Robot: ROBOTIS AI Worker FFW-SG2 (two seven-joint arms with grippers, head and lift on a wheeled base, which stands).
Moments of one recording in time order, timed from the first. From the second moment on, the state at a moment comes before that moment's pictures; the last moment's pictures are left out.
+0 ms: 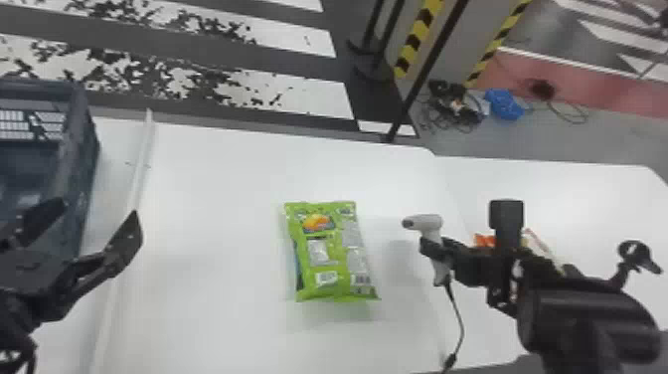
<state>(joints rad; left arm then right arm) 0.47 0.19 -0.07 -1.97 0.23 0.10 -0.19 0.24 -0.28 -0.38 -1.83 0.00 0.83 0.53</state>
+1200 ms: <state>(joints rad) 0.46 0.19 -0.07 -1.97 0.23 0.10 -0.19 0.20 -0.31 -0.34 -1.73 -0.01 0.75 0.46</state>
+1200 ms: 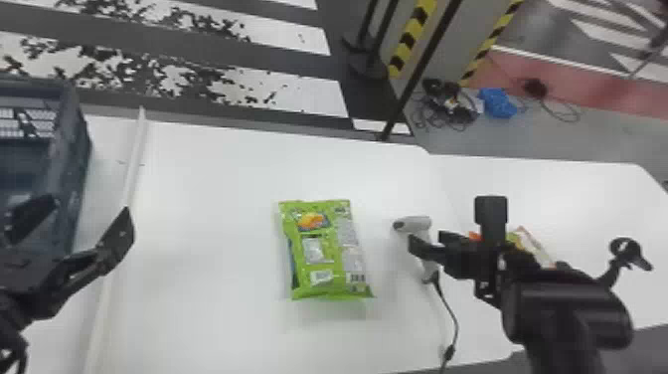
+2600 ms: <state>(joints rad) 0.46 0.19 -0.07 -1.96 0.23 0.10 -0.19 0.18 -0.31 -0.28 -1.68 -0.22 1.03 0.86</state>
